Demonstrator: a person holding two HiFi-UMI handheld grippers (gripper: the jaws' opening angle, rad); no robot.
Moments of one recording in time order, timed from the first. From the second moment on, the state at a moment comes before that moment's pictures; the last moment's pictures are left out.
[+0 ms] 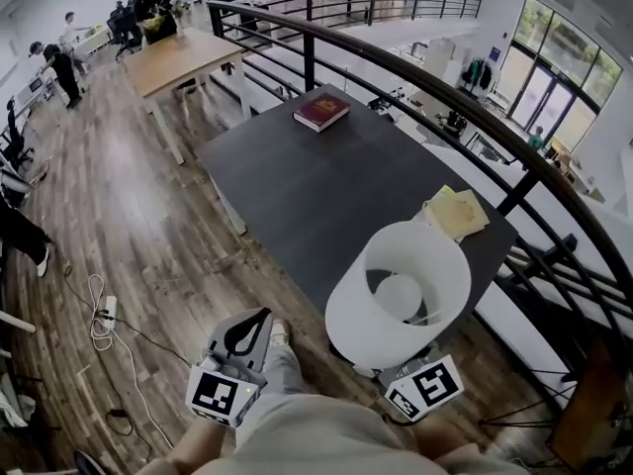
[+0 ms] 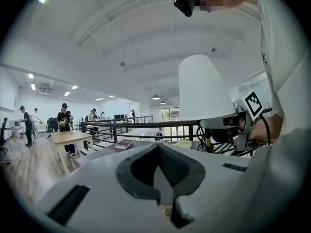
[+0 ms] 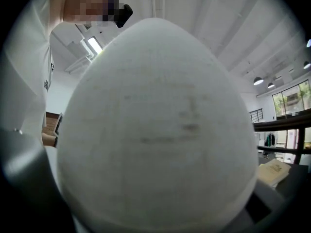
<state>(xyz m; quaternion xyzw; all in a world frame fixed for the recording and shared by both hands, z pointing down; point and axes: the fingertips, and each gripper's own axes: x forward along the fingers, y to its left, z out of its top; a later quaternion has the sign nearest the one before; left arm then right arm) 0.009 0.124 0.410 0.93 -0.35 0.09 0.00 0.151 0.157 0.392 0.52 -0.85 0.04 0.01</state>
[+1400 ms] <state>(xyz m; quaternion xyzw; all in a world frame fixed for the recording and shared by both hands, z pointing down) -0.054 -0.198 0.372 0.95 -0.31 0.08 0.00 0.072 -0.168 0.355 0.54 -0.84 0.05 0.02</state>
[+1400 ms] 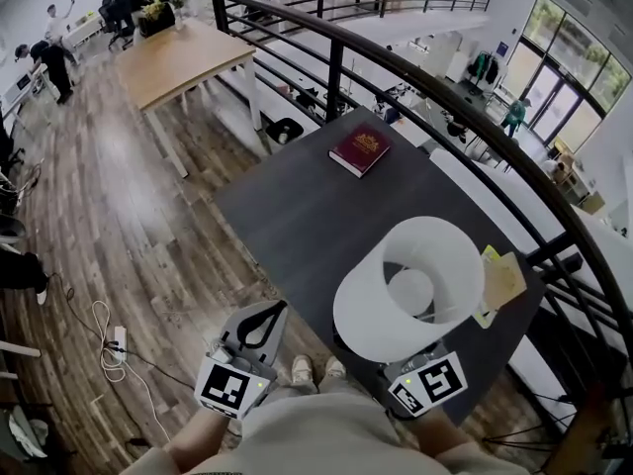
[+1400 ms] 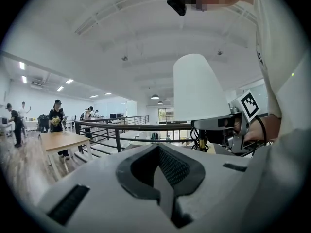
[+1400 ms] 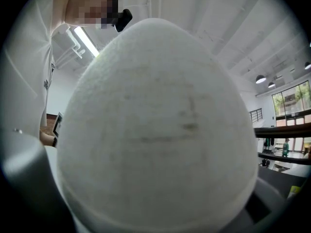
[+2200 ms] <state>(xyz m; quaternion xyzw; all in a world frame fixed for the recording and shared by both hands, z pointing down) -0.057 -0.283 0.394 0.92 -0.38 0.08 -0.01 0.065 -0.274 0.378 0.48 -0.87 0.05 0.02</state>
